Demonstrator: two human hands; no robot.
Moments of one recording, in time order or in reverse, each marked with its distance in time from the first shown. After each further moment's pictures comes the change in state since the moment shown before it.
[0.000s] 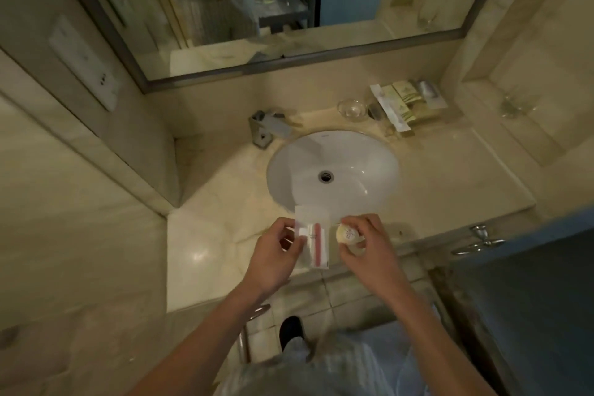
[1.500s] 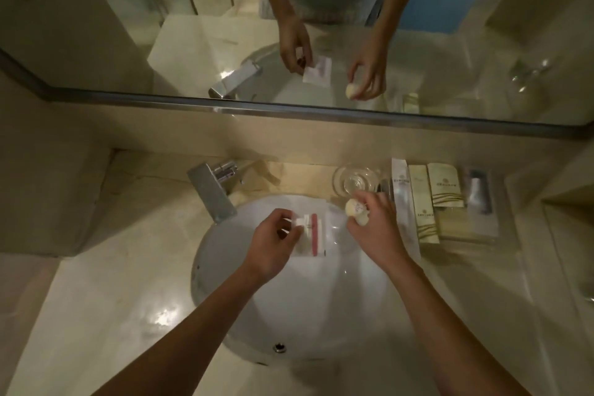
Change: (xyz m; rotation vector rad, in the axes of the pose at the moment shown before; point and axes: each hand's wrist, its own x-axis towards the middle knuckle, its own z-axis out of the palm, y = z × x) left_hand 0.358 0.050 0.112 -0.107 0.245 -0.289; right_hand 0.441 0.118 -0.083 -0.174 -0.258 0.016
